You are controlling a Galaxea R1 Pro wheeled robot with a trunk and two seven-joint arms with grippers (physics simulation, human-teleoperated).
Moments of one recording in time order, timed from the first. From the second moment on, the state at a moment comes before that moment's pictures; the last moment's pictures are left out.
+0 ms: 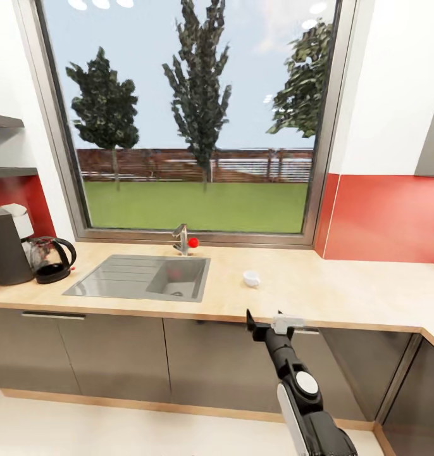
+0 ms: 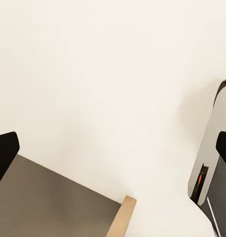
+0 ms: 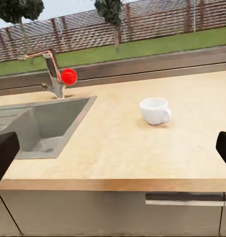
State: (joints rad) left arm -0.10 0.18 0.17 0.00 -0.05 -0.04 0.21; right arm -0.23 0.17 0.09 -1.40 -0.02 0.09 -0.04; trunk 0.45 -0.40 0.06
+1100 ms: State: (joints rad) left arm -0.10 0.18 0.17 0.00 -0.05 -0.04 0.20; right arm -0.89 0.17 0.05 -1.08 -0.01 0.87 -0.25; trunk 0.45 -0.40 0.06
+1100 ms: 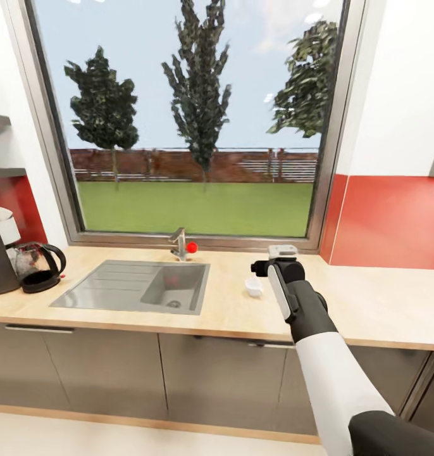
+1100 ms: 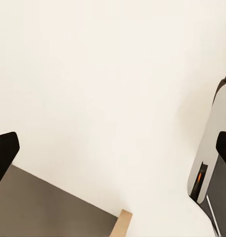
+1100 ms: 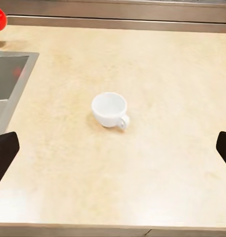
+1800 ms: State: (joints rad) left arm -0.09 0.18 0.15 0.01 -0.06 -0.04 0.20; right arm -0.87 0.17 0.04 -1.15 -0.02 0.94 -0.25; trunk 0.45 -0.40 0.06
